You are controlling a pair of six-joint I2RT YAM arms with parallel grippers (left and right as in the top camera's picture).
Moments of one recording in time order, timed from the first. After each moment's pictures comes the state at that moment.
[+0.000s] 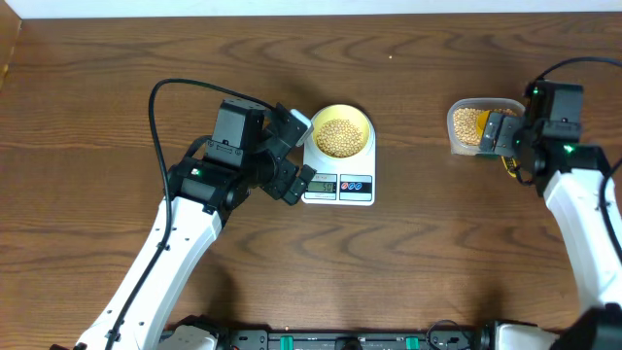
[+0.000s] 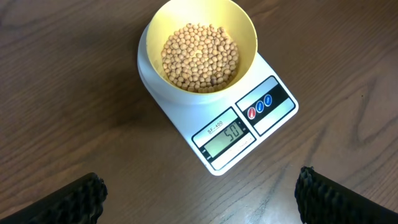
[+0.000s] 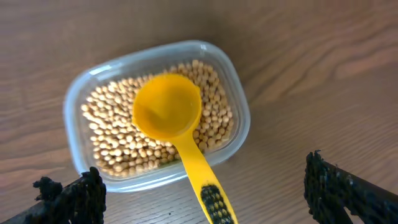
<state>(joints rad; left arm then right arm) -0.34 1.31 1.09 -0.71 0.26 0.28 -0.08 1.42 1.06 -0.54 0.15 0.13</state>
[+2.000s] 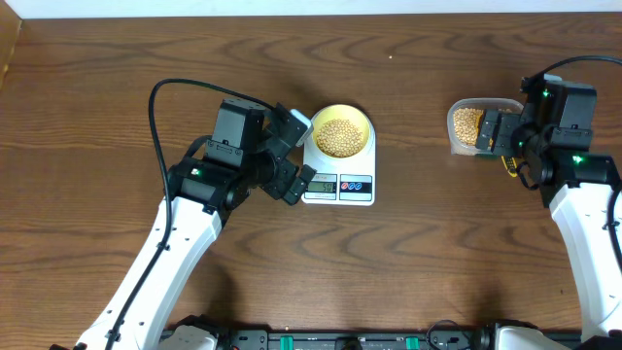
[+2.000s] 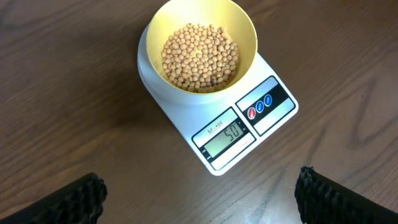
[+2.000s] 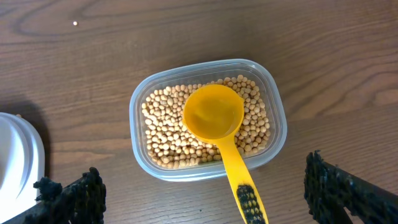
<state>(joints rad) -0.34 1.31 1.09 -0.71 0.26 0.28 -0.08 1.35 1.06 -0.54 0.00 0.09</state>
